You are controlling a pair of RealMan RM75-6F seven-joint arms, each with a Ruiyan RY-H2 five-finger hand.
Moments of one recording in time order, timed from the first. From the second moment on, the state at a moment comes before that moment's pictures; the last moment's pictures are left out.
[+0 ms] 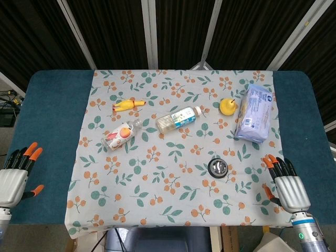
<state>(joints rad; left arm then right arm) -0.11 -1.12 -0.01 -1.64 1.52 1.44 0.17 0.15 -1.14 -0.01 -1.70 -1.48 1.35 -0.22</state>
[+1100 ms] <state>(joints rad) -0.11 -1.13 -0.01 -1.64 1.52 1.45 0.17 0.26 -1.31 0.02 -1.72 -1.41 1.19 -0.44</state>
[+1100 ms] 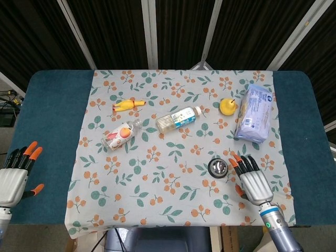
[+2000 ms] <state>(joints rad) -0.11 -1.13 -0.01 -1.64 1.52 1.45 0.17 0.31 -1.40 0.02 -1.68 -1.33 1.15 -0.53</state>
